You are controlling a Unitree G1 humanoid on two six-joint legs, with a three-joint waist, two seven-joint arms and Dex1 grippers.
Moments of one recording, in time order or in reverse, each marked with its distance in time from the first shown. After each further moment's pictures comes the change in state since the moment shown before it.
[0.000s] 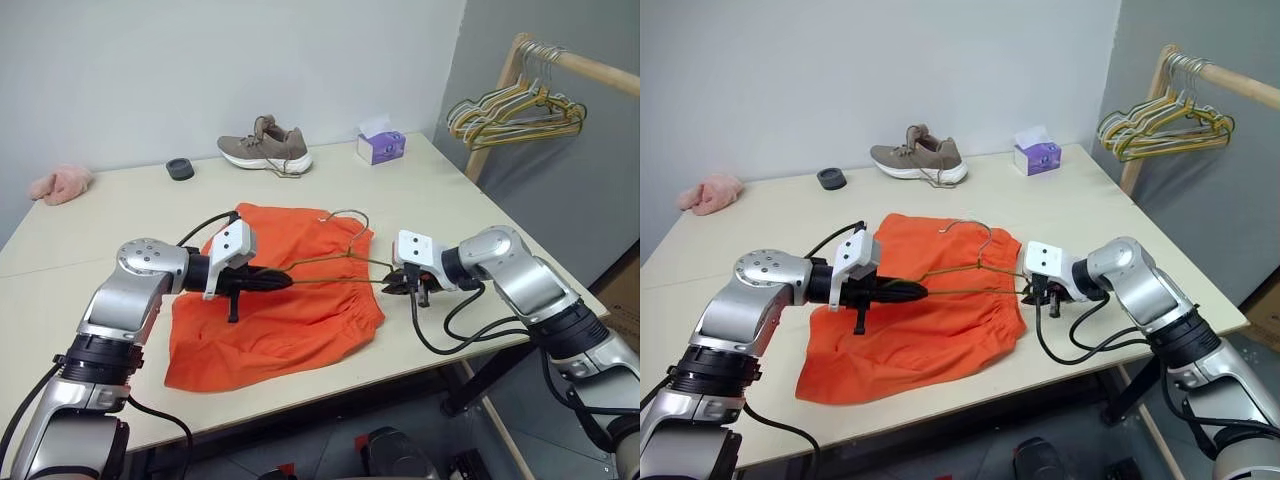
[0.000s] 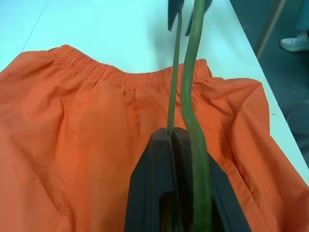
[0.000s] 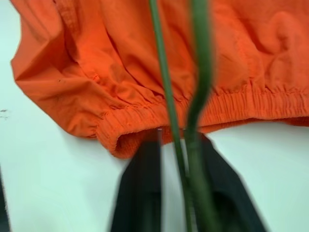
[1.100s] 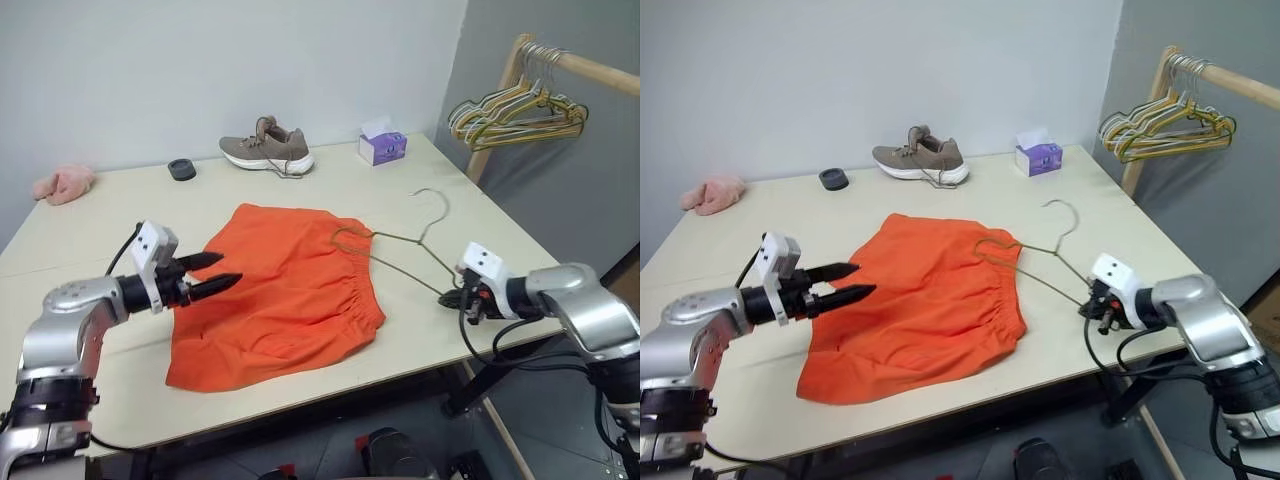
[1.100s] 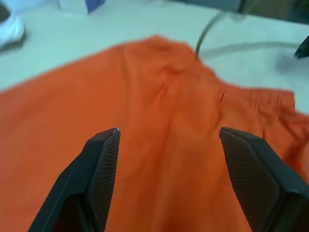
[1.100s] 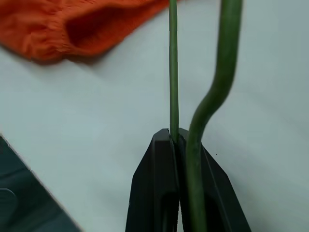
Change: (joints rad) left arm 0.265 0.012 0.320 0.076 -0.163 0.072 0.228; right arm 0.388 -0.152 -0.368 -0.163 0.125 0.381 -0.165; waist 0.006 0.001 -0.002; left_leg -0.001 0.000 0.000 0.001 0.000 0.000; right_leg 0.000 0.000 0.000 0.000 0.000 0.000
